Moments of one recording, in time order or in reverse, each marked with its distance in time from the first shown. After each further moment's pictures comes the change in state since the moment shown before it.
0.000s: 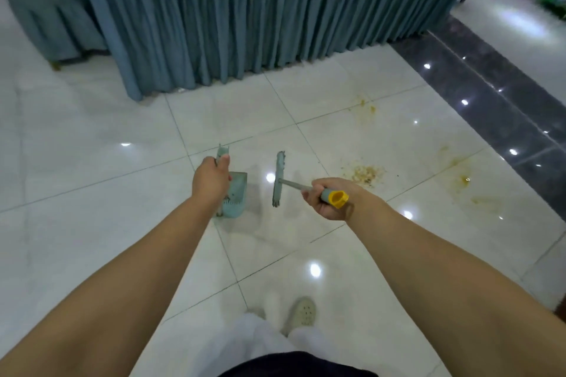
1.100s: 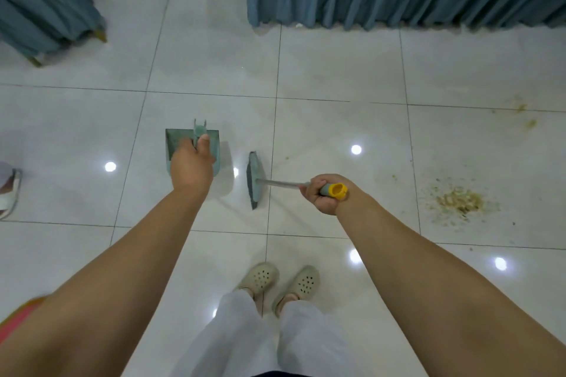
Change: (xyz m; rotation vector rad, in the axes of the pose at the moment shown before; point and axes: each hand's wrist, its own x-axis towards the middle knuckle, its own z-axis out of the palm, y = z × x) left_hand -0.008 -0.067 -0.008 0.185 0.641 -0.307; right_hand 0.167 0.000 0.032 -0.097 -0.100 0.446
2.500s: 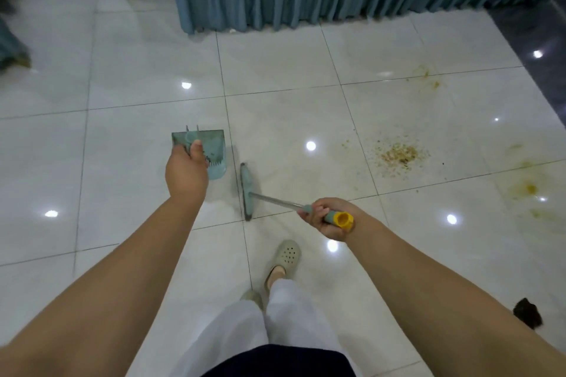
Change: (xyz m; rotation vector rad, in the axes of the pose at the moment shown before) left_hand -0.143 -0.053 -0.026 -0.122 -0.142 0.152; right_hand -0.087 0.139 -0.186 -0.058 -0.012 -0.099
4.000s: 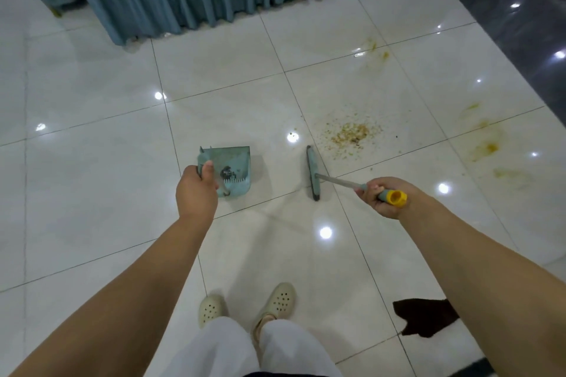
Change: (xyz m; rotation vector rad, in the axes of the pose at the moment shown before) left_hand -0.203 0.114 0.232 0.098 -0.160 0.051; right_hand -0.105 -0.211 -0.334 0.180 0.161 -0.184
